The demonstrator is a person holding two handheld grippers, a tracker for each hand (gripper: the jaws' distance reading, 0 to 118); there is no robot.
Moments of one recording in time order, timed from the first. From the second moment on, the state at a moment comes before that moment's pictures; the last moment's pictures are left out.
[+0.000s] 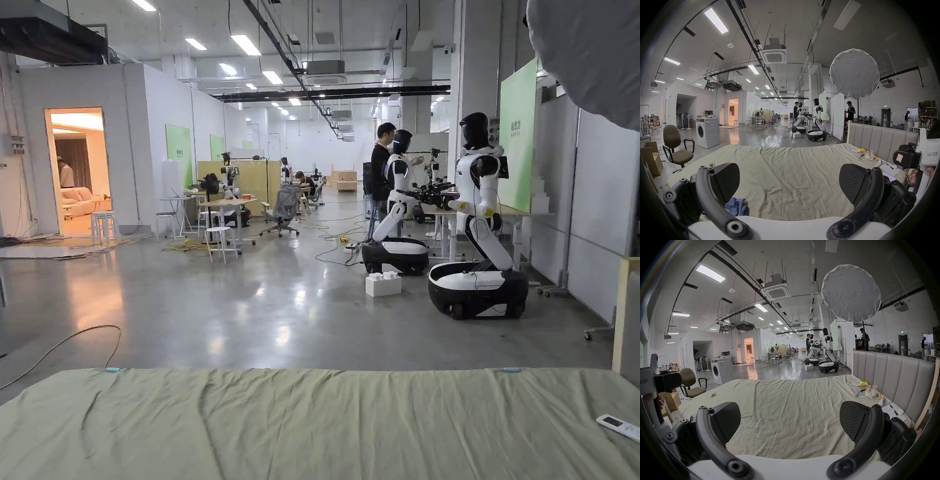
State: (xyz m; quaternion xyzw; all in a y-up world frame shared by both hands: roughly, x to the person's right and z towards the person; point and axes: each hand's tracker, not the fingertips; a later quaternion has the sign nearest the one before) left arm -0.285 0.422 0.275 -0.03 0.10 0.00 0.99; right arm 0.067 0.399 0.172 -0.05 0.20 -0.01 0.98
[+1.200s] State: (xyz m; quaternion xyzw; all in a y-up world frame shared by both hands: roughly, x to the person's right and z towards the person) left arm -0.277 0.433 0.280 -0.01 0.07 -0.01 1.00; right arm 0.065 0.435 0.174 -0.17 0.15 -0.19 0.96
